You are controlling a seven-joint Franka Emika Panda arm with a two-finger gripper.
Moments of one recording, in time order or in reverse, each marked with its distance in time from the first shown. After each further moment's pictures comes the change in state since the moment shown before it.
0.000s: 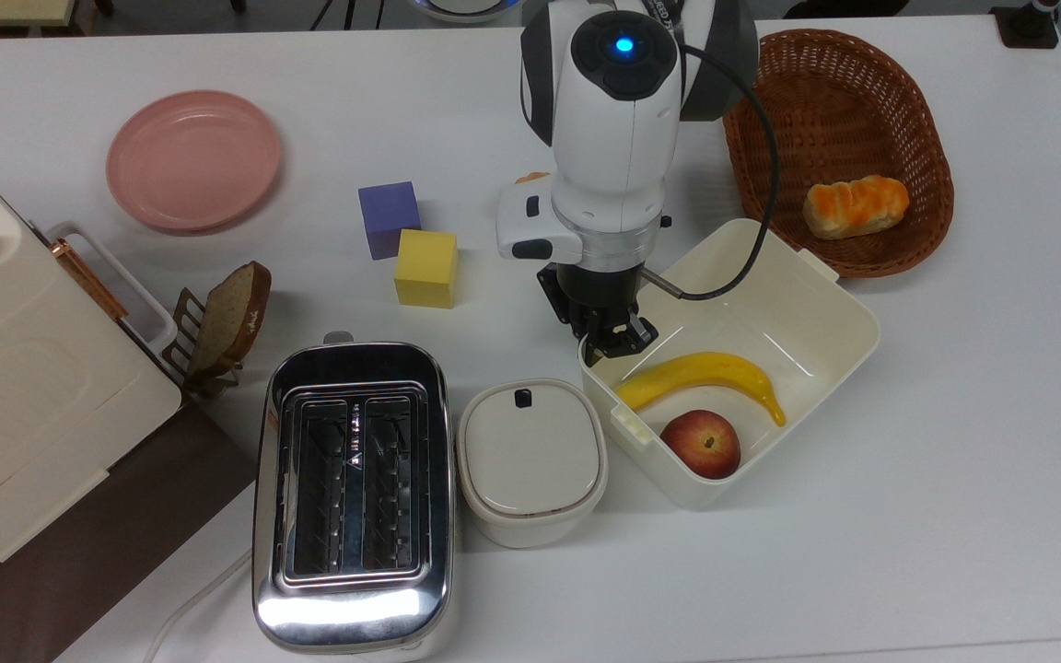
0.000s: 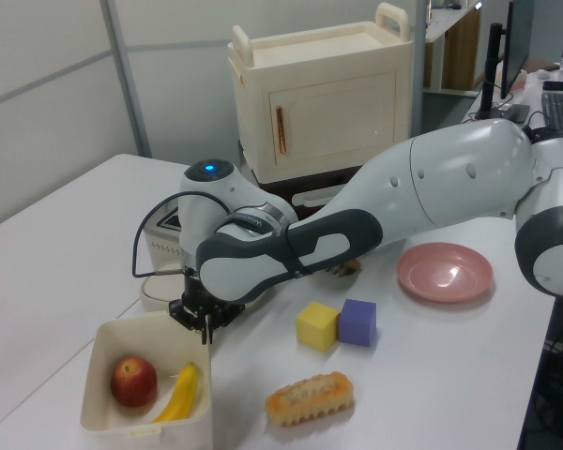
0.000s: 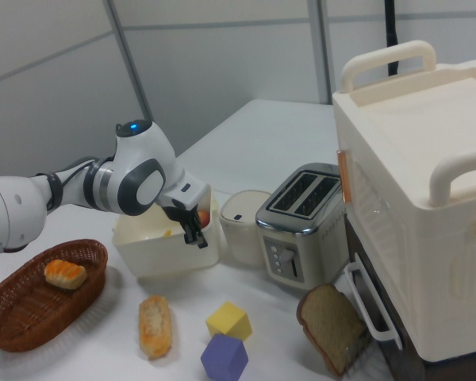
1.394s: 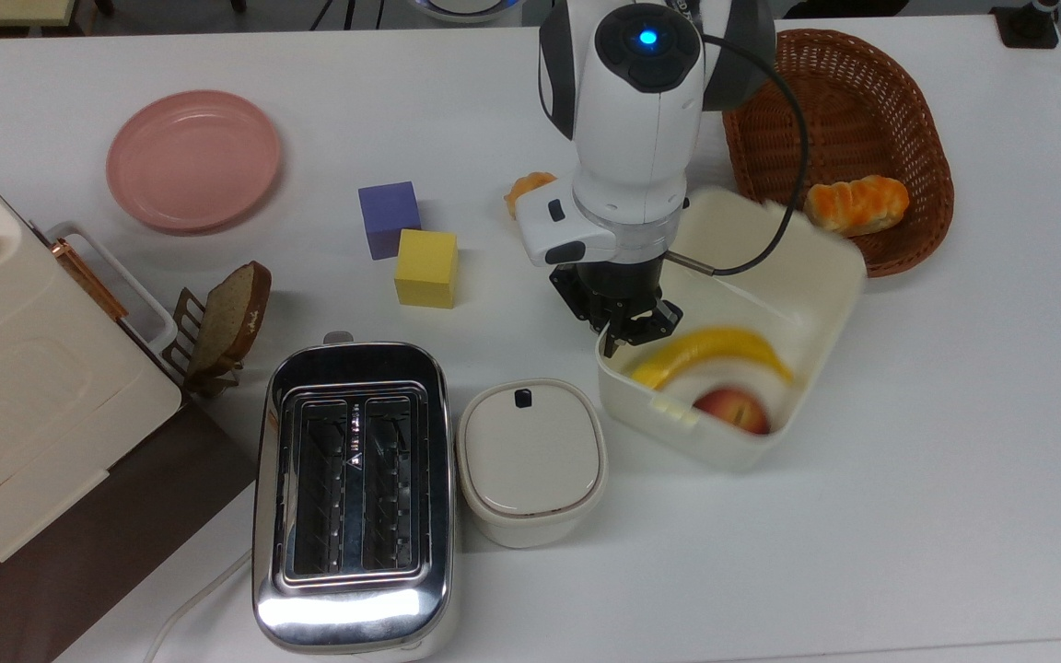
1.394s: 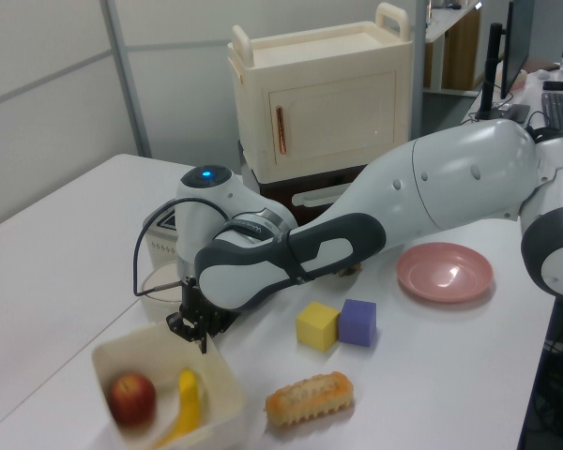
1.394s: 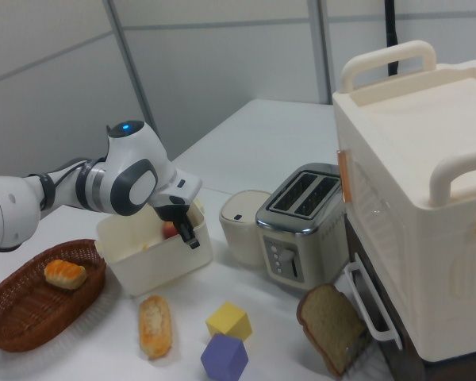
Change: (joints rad) arm 0.023 -0.013 0.007 -0.019 -0.001 -0.001 -0.215
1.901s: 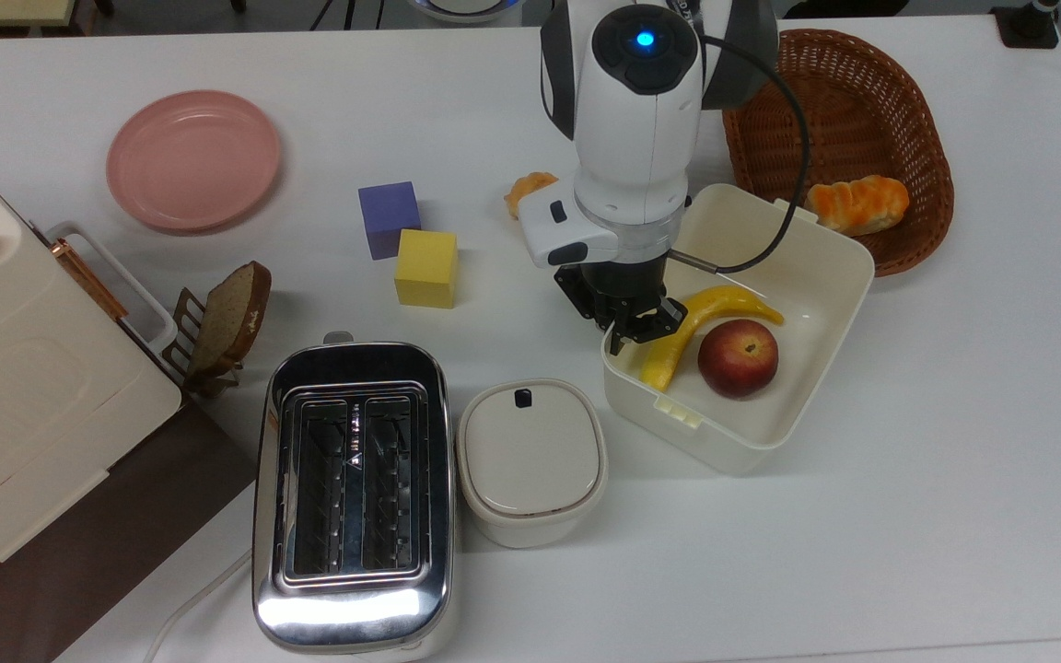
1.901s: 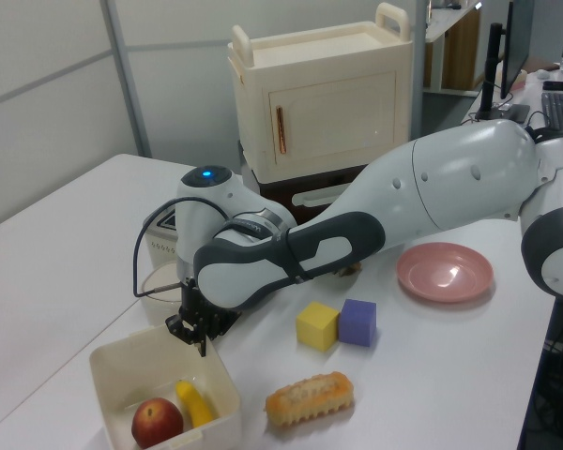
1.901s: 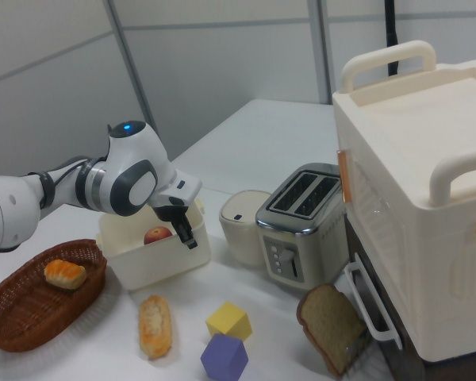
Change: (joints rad) arm 0.001 0.000 0.000 0.001 0.031 -0.006 0.000
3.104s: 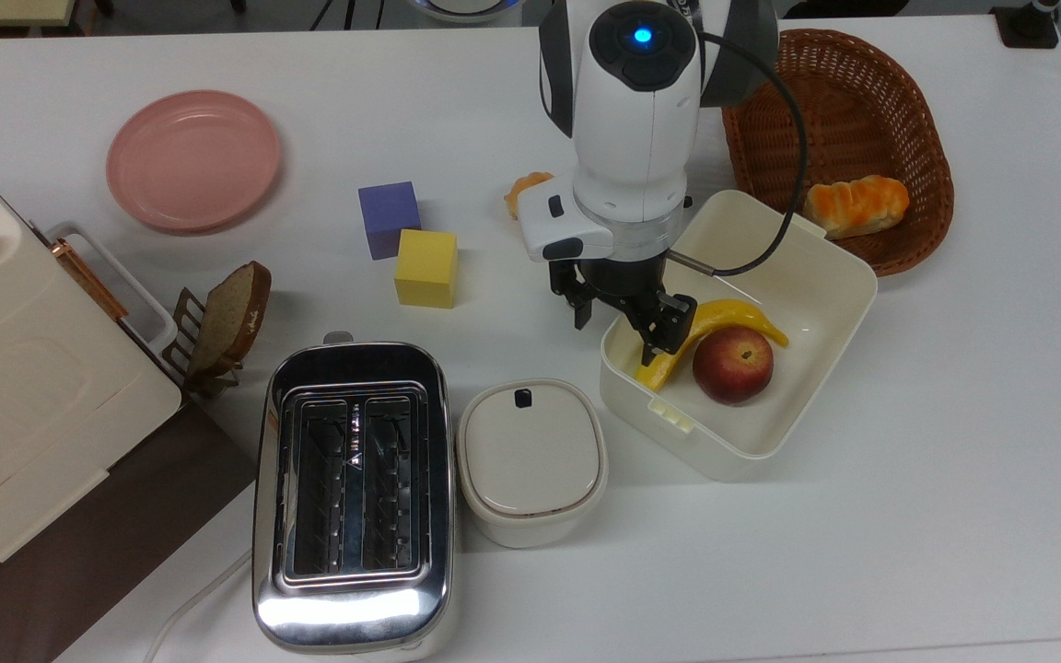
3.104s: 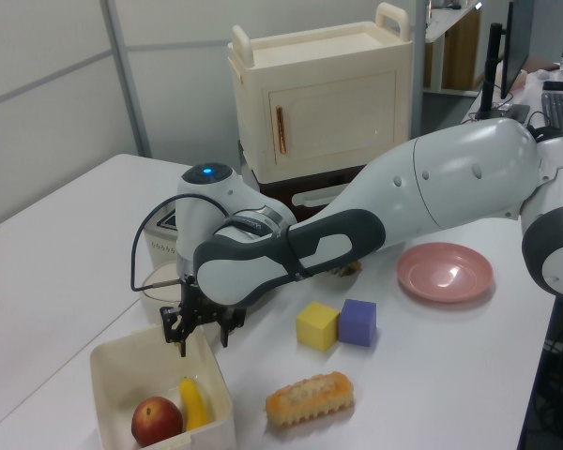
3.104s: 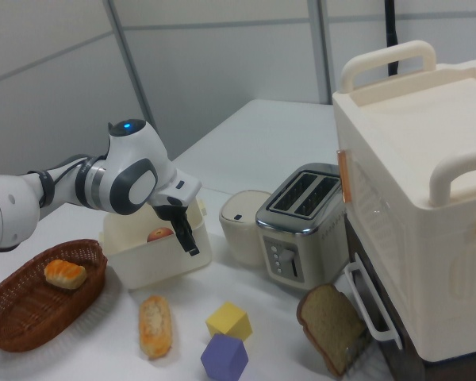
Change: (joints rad) arm -0.001 -0.003 -0.001 0.003 0.006 -0.005 0.056
